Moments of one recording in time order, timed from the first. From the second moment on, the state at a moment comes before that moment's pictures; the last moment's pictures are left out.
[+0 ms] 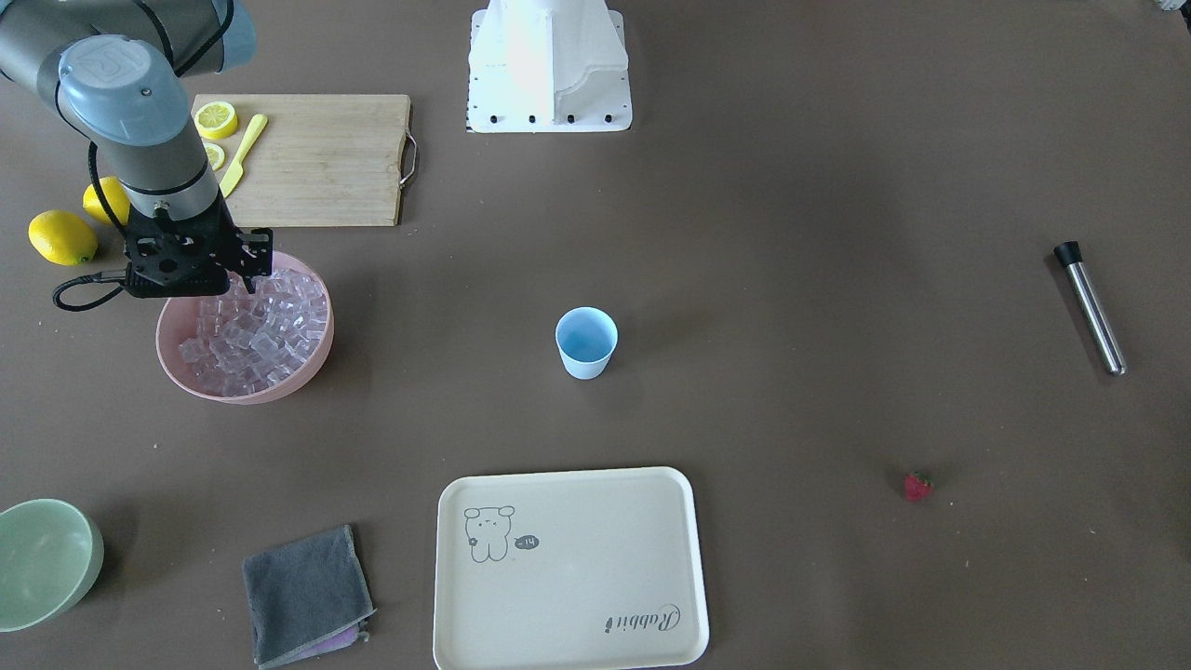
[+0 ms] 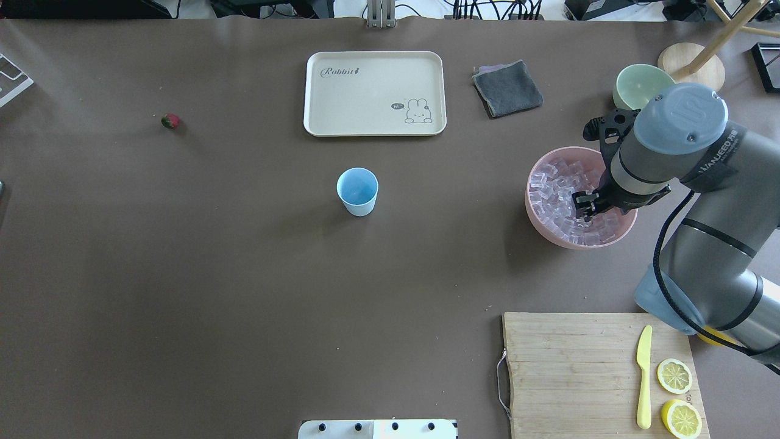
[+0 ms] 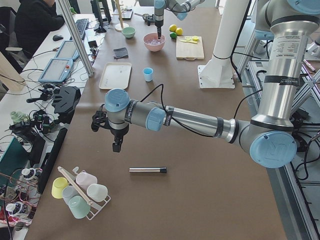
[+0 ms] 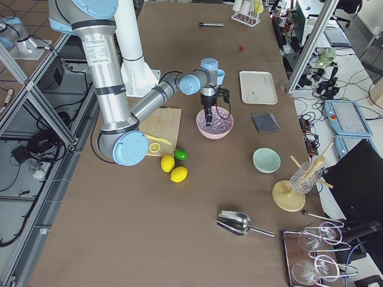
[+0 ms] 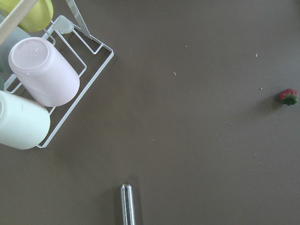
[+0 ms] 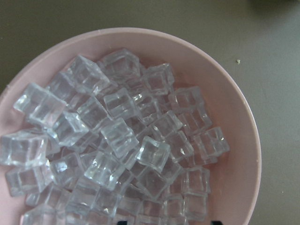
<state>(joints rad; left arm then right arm) -1.54 -1.69 -1.66 -1.66 -2.40 -0.17 0.76 -1.33 1.96 -1.74 1.92 0.78</state>
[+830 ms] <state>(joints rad) -1.54 -1.68 -1.67 -1.66 -2.40 -0.17 0.68 -1.33 1.96 -1.77 1.84 0.84</state>
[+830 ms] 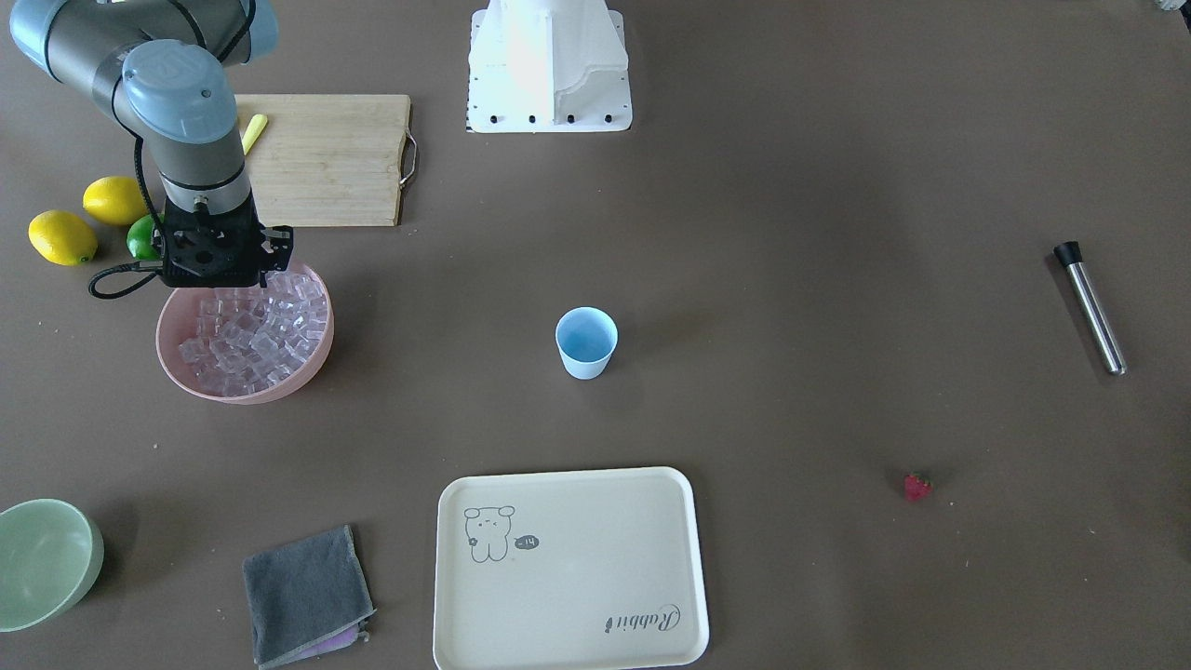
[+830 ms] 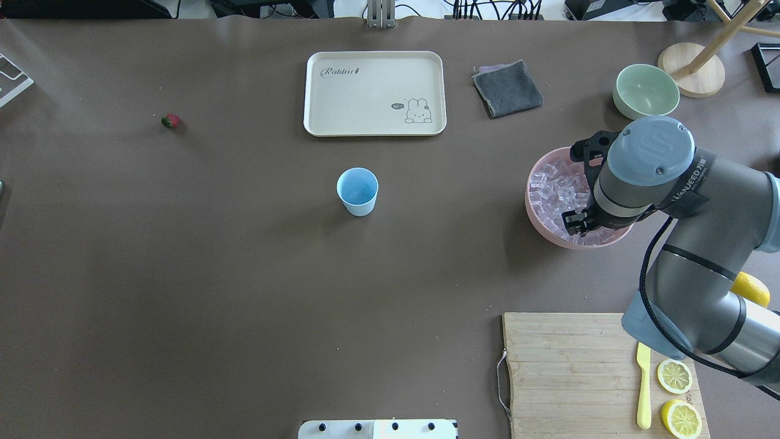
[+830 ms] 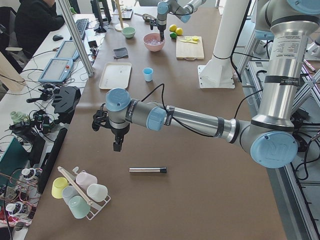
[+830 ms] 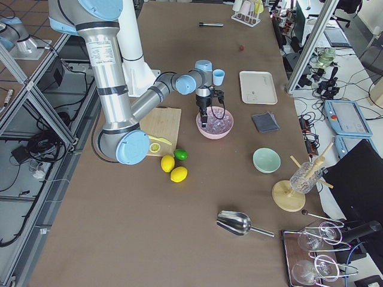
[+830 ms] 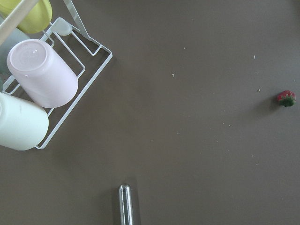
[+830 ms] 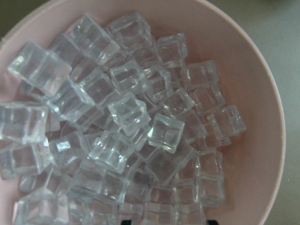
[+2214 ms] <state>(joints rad) -1.54 -1.69 -1.67 -1.66 -2.40 -0.17 0.63 -1.31 1.95 -1.81 1.80 0.86</state>
